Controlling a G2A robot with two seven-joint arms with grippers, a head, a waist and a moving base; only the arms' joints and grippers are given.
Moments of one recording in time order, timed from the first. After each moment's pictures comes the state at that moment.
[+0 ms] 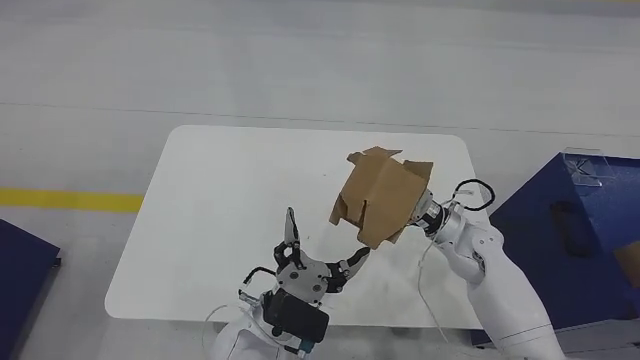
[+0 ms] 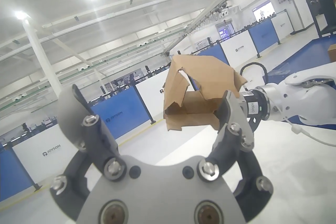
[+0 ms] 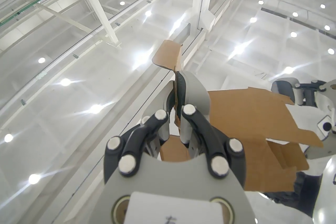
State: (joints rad) left arm 1.40 -1.24 -0.86 -1.93 1.88 0.28 0.44; right arm -1.14 -1.13 1.30 -1.43 1.95 0.72 0.38
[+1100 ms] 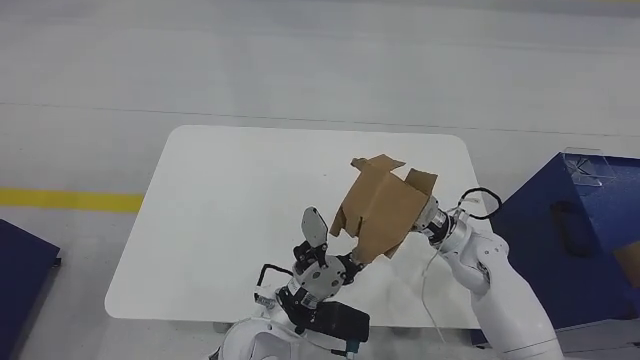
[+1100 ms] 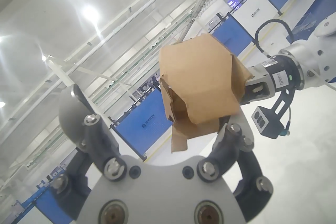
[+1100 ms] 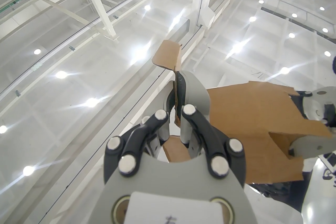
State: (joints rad) left arm 1.35 -1.28 -0.83 -1.92 2.26 0.32 0.23; right arm -1.22 -1.13 1.35 -1.51 1.93 0.75 0.43
